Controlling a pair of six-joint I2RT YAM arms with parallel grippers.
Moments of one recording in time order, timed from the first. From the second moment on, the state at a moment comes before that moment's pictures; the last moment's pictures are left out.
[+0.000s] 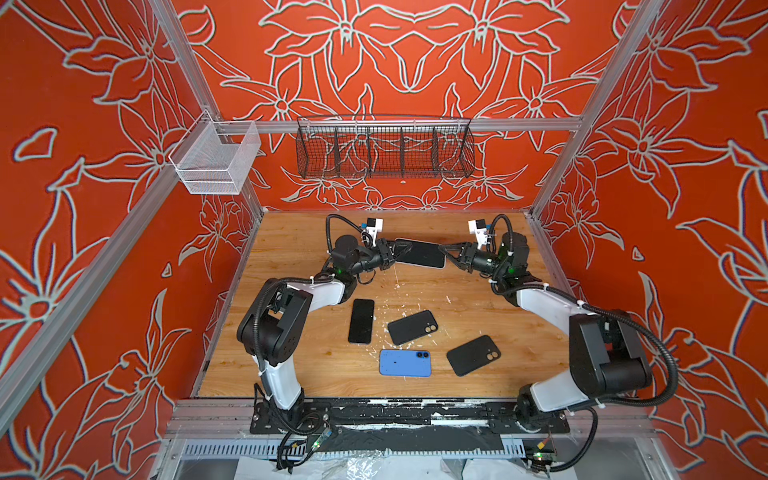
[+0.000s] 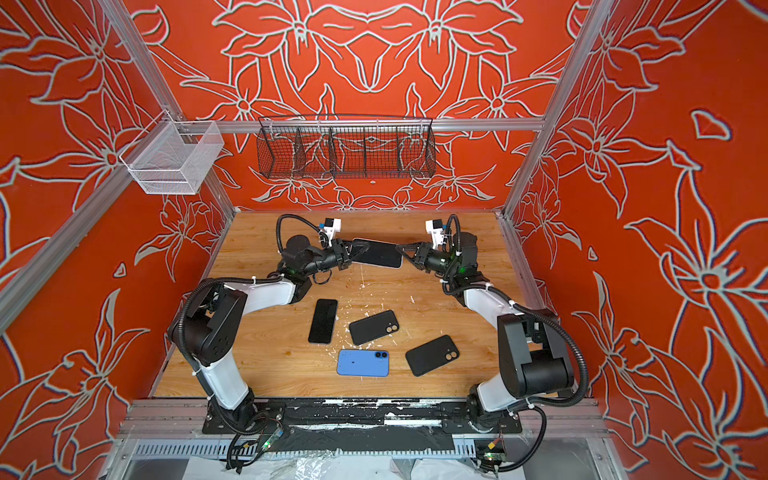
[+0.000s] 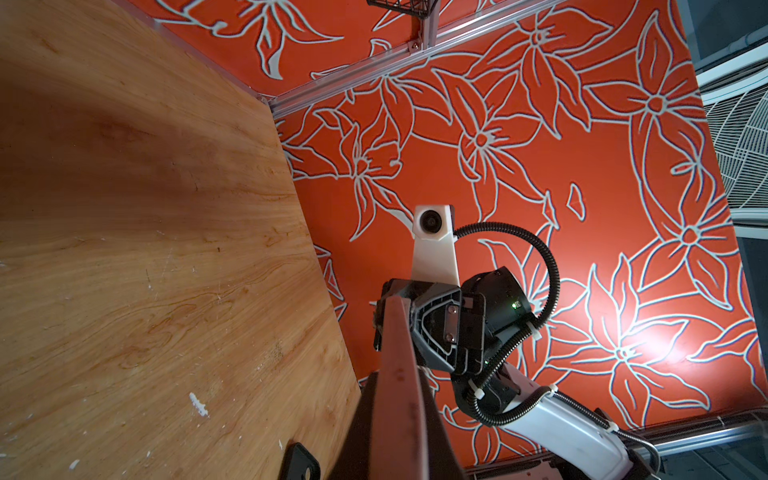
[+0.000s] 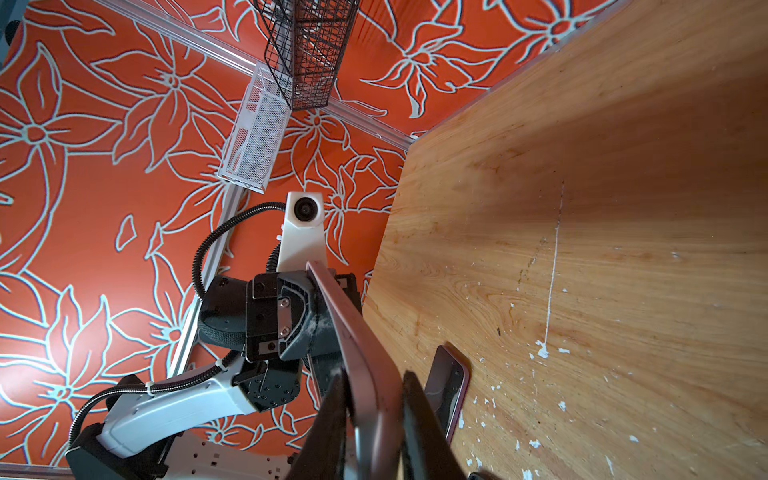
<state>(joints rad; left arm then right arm) -0.37 1.80 0.96 0.91 0.78 -1.25 0.15 1.50 0.82 0.49 -0.90 0.98</state>
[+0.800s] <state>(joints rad) -0.37 1.80 0.97 0.93 0.88 -1.24 0.16 1.43 0.82 0.37 -0.97 0.90</state>
